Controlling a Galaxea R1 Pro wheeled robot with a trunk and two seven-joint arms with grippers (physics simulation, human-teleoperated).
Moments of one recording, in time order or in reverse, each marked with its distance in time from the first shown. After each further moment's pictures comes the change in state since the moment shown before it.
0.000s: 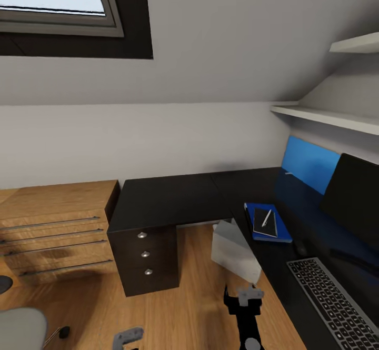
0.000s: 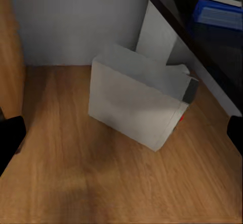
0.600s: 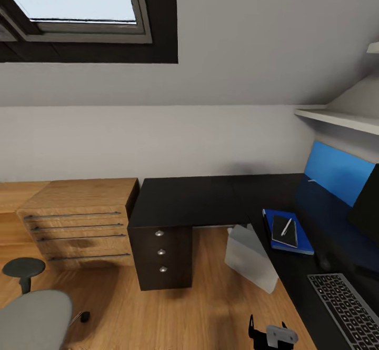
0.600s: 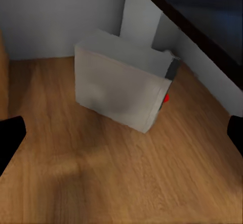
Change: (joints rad) left arm 0.000 -0.023 -0.115 0.682 -0.093 -0.767 -0.109; right arm -0.001 -0.015 -0.006 0.380 -0.187 -0.387 0.029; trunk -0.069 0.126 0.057
